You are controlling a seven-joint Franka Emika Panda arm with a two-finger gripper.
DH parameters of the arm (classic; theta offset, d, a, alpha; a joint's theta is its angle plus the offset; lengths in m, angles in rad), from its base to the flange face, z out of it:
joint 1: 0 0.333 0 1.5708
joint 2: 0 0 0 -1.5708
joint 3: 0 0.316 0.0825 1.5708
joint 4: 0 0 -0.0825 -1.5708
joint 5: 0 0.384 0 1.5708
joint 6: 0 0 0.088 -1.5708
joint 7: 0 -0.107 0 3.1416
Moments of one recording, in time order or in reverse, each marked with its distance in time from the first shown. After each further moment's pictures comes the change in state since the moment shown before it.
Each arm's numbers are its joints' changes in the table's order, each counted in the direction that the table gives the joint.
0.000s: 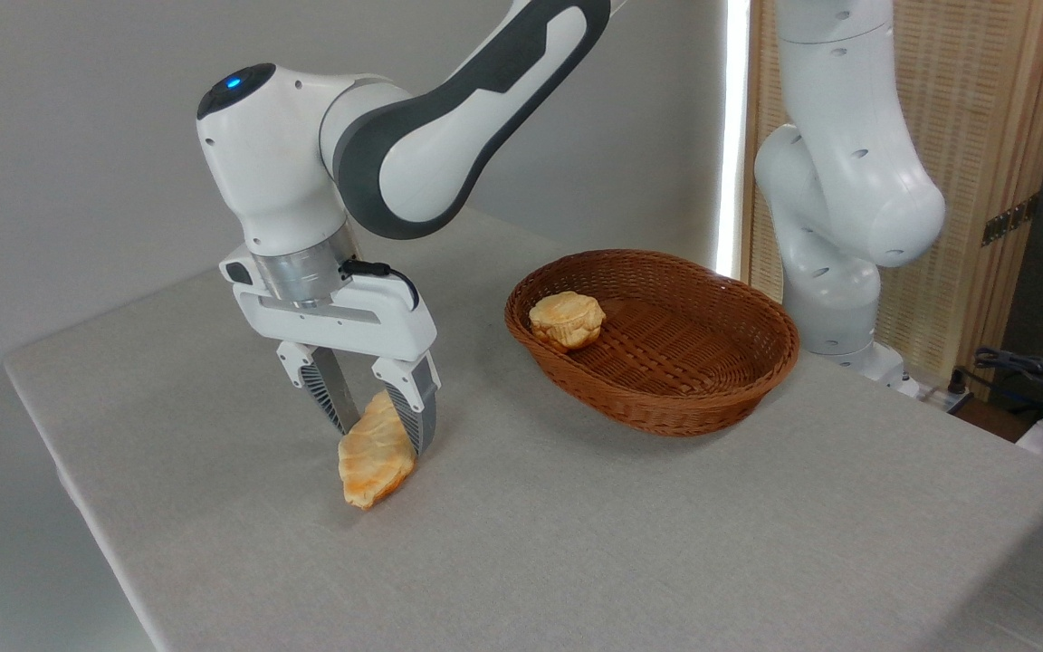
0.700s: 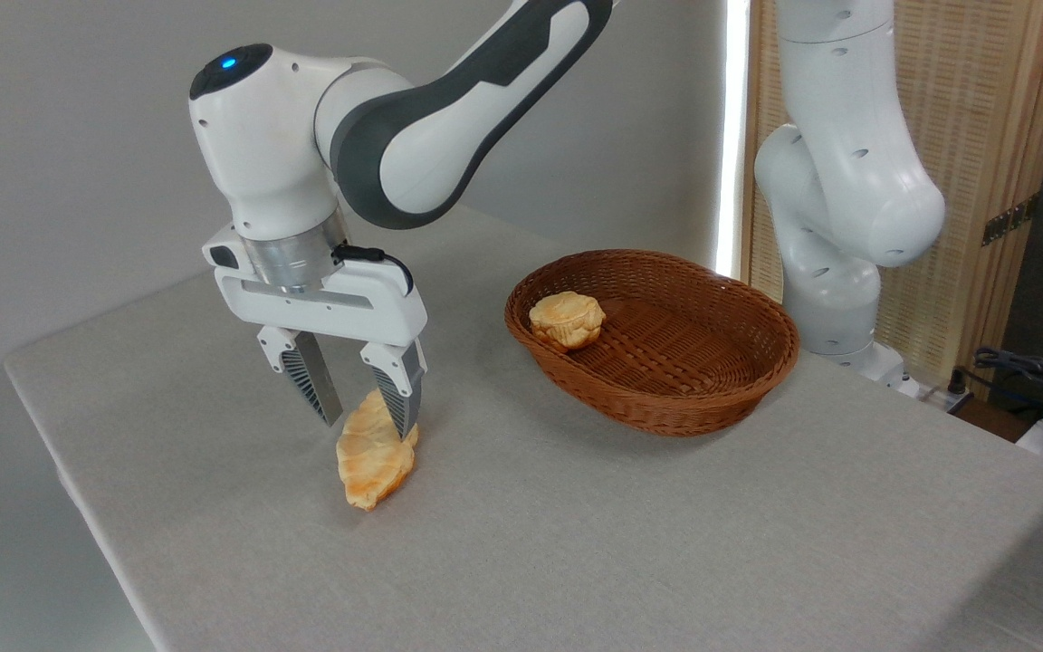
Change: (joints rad) arm 0.000 0.002 0.000 0.029 -0.063 0.000 0.048
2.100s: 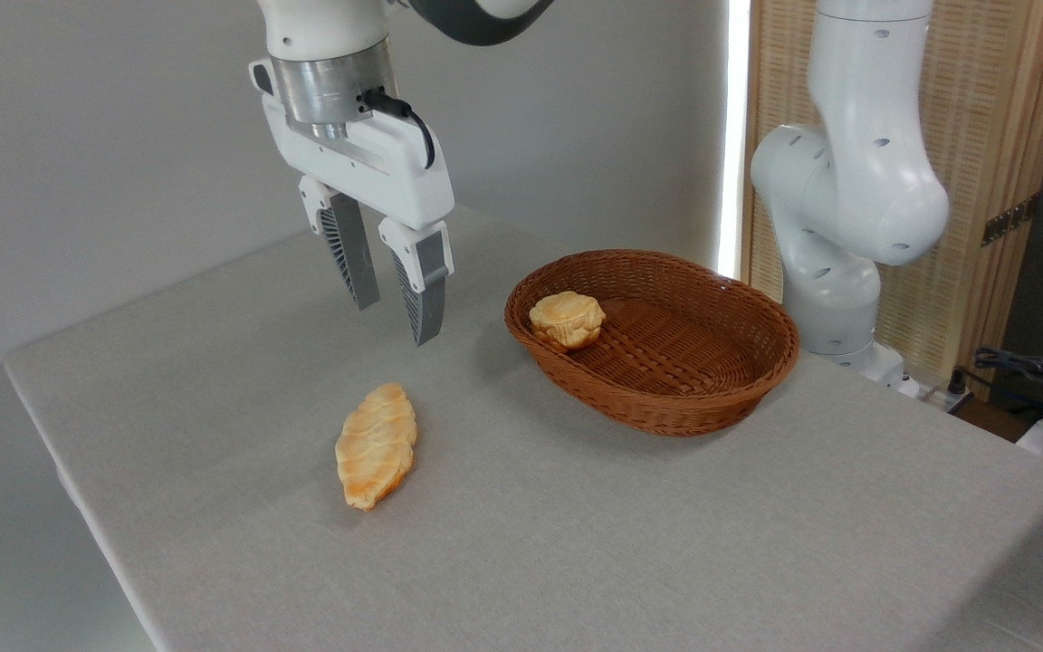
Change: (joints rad) arm 0.065 0.237 0.003 0.043 0.020 -0.222 -0.420
